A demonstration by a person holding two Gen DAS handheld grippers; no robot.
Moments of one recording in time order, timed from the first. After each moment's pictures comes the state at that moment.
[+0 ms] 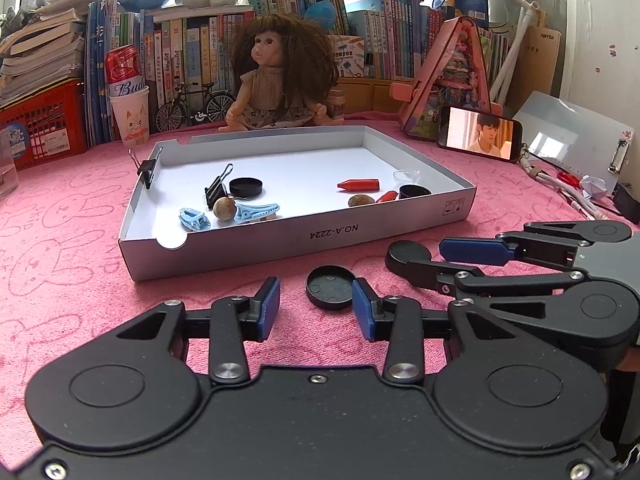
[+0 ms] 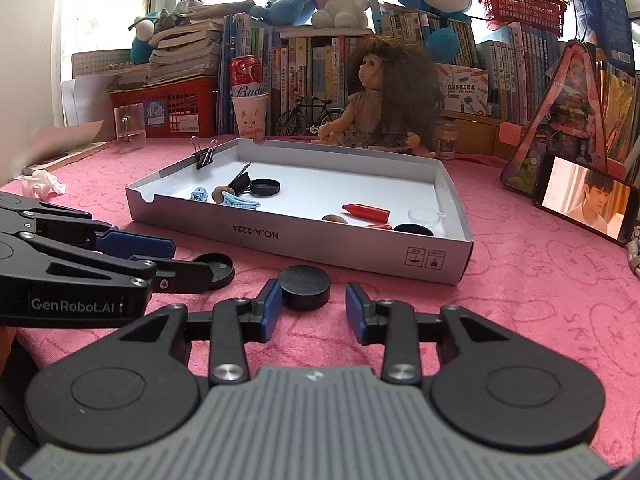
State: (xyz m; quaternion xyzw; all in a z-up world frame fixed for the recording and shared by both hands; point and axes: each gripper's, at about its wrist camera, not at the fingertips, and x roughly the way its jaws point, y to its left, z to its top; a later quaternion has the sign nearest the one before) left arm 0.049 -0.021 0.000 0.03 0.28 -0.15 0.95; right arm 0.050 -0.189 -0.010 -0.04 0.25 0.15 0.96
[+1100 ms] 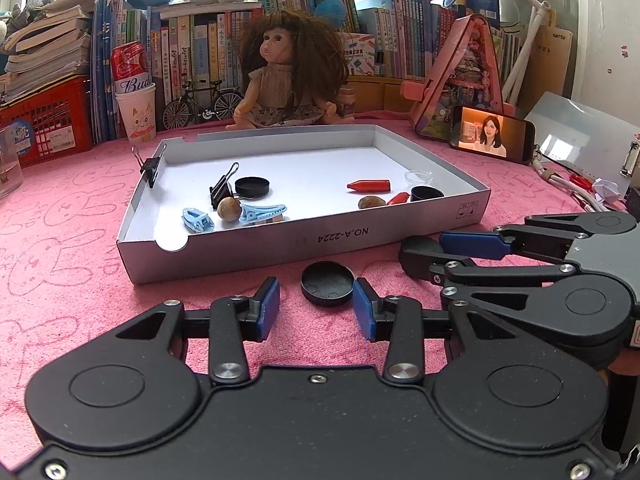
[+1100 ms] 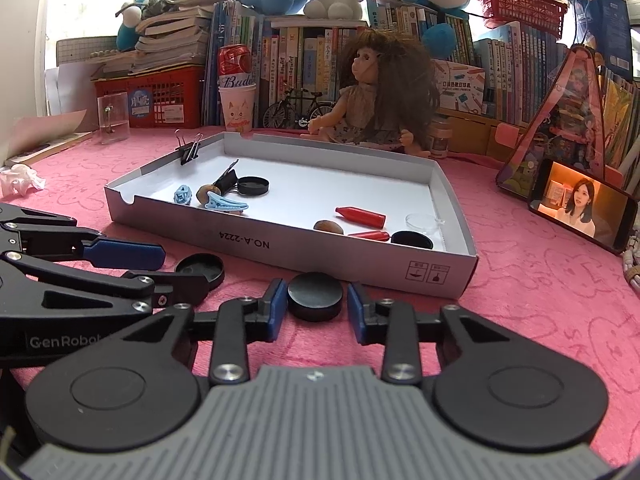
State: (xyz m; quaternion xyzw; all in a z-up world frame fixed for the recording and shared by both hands) left arm 0.059 -0.023 -0.003 0.03 0.28 -0.13 0.95; right arm 0.066 -0.176 -0.008 -0.06 0.26 0.13 0.96
